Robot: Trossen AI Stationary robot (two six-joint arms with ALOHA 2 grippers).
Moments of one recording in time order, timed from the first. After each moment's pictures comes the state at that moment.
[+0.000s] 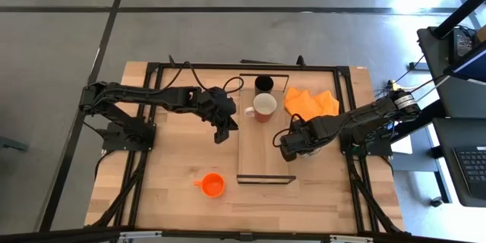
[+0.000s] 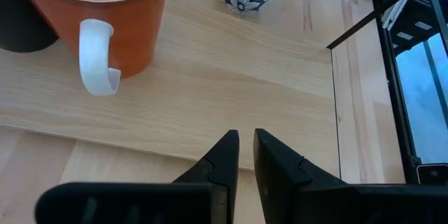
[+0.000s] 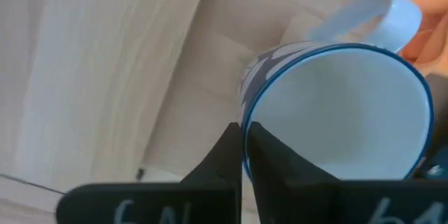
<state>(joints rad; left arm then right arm) 0.10 1.44 1.10 -0.42 0.18 -0.25 0.27 1.52 1.12 -1.15 0.05 1.41</state>
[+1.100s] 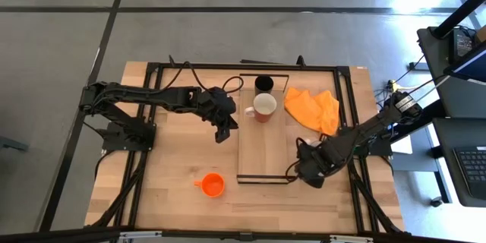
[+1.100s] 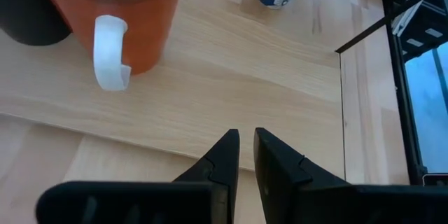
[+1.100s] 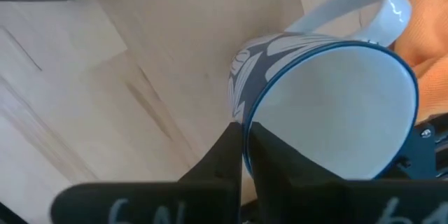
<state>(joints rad) 0.09 1.44 1.10 -0.42 0.16 -0.28 0.55 1.52 1.12 -1.28 0.03 0.97</state>
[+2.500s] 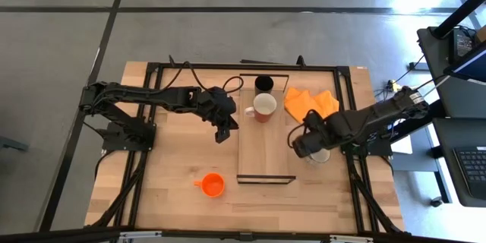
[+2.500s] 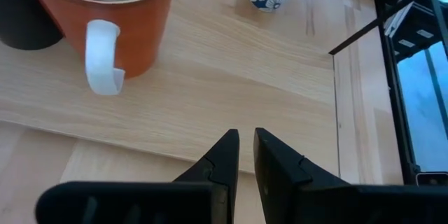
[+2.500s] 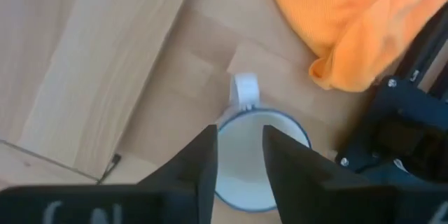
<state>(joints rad) 0.10 1.44 1.10 -0.41 0.17 -0.28 0.36 1.41 1.28 -1.44 0.19 1.46</state>
